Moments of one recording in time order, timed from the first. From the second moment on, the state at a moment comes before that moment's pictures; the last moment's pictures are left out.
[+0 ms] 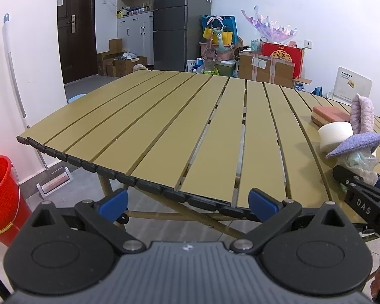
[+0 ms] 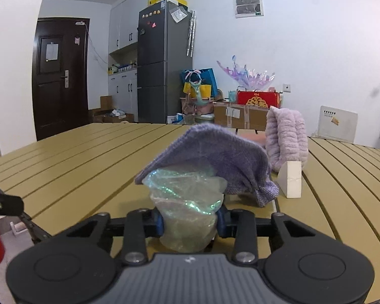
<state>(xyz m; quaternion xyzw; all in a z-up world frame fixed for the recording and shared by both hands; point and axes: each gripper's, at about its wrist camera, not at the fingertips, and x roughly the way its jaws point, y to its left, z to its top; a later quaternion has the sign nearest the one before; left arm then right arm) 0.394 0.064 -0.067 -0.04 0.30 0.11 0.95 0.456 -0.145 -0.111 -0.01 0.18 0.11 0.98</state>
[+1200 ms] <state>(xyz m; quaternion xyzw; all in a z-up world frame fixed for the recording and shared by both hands) 0.394 0.003 -0.060 -0.04 0.29 0.06 0.95 0.429 -0.229 -0.087 0.02 0.23 0.01 0.97</state>
